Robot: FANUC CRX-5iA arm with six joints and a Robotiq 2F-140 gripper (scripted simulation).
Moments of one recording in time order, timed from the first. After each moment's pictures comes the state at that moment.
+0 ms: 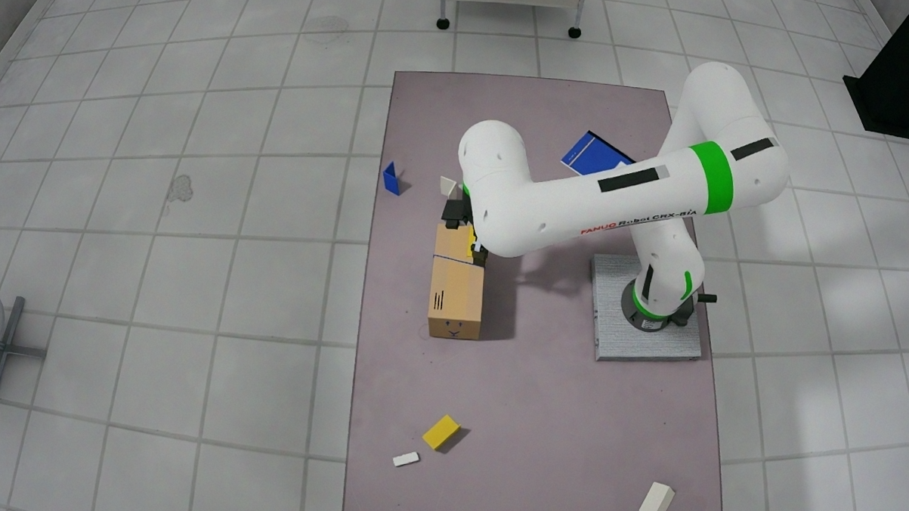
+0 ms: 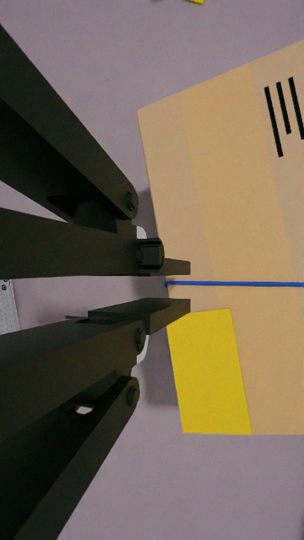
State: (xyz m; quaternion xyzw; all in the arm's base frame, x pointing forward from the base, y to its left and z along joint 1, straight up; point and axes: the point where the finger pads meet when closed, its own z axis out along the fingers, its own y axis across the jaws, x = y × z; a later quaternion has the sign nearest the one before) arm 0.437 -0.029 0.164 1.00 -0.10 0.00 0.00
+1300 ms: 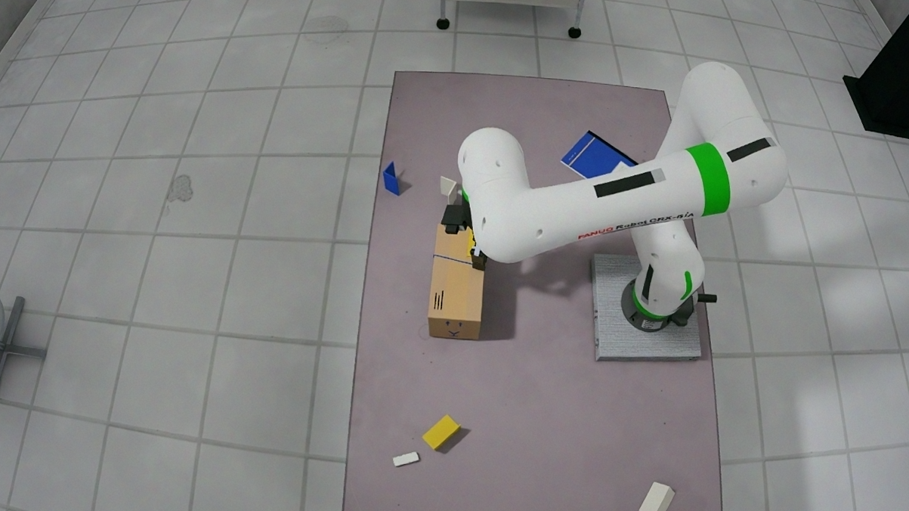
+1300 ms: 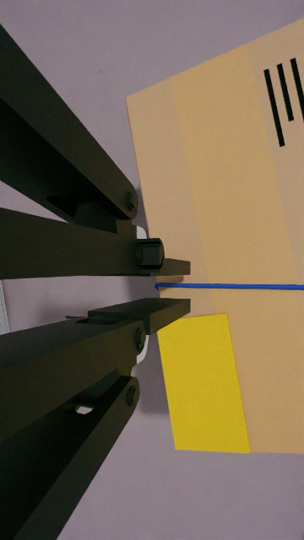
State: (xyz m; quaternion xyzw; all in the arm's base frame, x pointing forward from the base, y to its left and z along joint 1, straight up) arm 0.438 -0.028 0.146 1.00 -0.10 0.00 0.00
